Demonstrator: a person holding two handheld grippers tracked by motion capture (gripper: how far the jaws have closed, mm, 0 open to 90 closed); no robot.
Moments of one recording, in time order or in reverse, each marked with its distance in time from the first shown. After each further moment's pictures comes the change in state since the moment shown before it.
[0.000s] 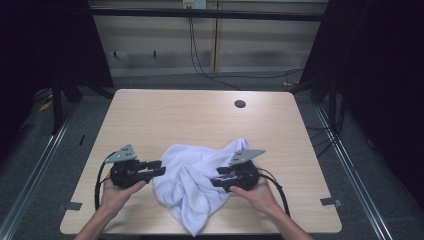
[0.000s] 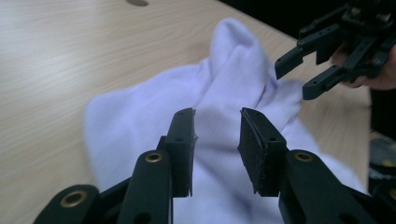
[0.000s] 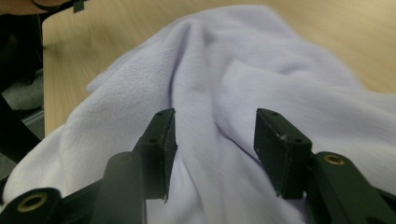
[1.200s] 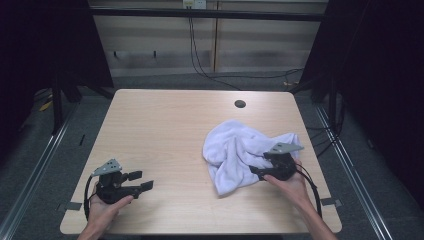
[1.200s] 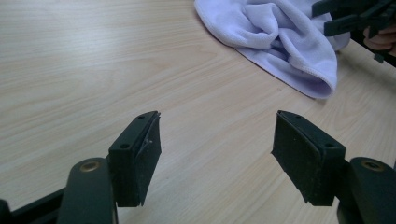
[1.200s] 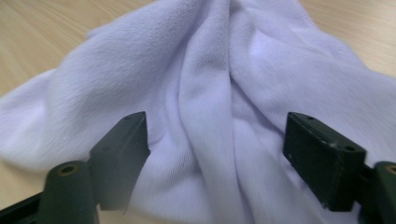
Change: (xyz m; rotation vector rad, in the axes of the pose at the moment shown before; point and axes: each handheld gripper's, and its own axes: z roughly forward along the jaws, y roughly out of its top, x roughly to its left) left arm 0.004 -0.058 -0.043 0.034 0.174 -0.131; right arm -0.074 -0.038 -0.045 0.036 -0.340 0.099
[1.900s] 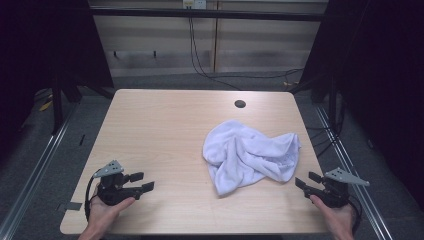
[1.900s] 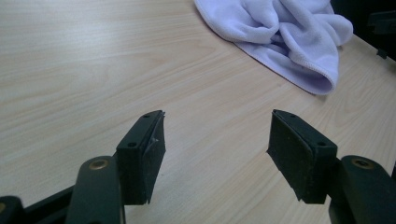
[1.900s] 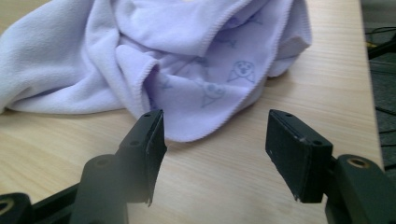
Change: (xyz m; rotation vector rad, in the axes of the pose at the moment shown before) left arm -0.004 0.000 0.005 0.021 -0.008 -0.006; right arm -0.031 -0.098 -0.107 -0.156 -0.214 0.244
